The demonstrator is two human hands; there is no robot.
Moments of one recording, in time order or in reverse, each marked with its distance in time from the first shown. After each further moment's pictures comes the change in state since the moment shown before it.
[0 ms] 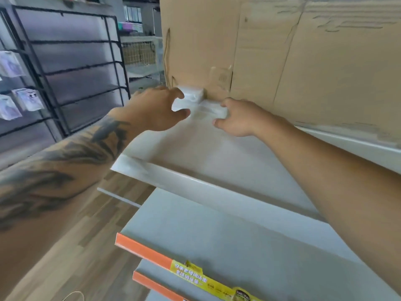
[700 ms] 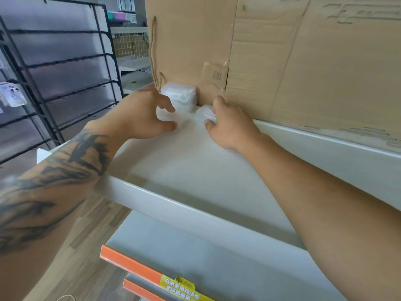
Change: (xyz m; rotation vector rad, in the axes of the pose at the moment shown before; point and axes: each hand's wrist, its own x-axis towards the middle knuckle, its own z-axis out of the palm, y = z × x) left_hand 0.019 -0.011 0.024 -0.201 0.075 0.084; right_hand 0.027 -0.001 0.035 0.012 0.174 -0.091
